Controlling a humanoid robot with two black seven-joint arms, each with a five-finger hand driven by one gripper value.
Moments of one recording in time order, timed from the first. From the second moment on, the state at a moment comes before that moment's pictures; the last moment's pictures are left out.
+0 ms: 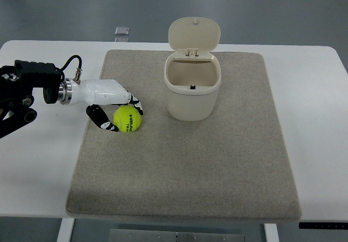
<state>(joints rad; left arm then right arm) -0.91 0.73 -0.39 -1.35 1.83 -0.29 -0.35 0.04 0.00 -0.05 0.21 0.07 -0.15 0.07</state>
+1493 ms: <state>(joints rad) -1.22 0.53 -0.38 -1.35 2.01 -0.06 -0.35 0.04 0.00 -0.05 0.21 0.07 -0.15 0.07</state>
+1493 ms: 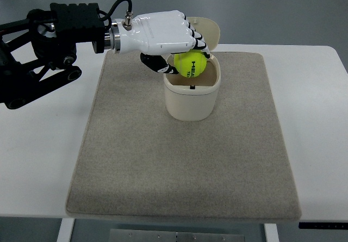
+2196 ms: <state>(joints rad) -1.20 0.52 -0.38 -1.34 2.01 -0.05 -0.35 0.04 0.00 -0.05 0.21 0.07 -0.15 0.07</state>
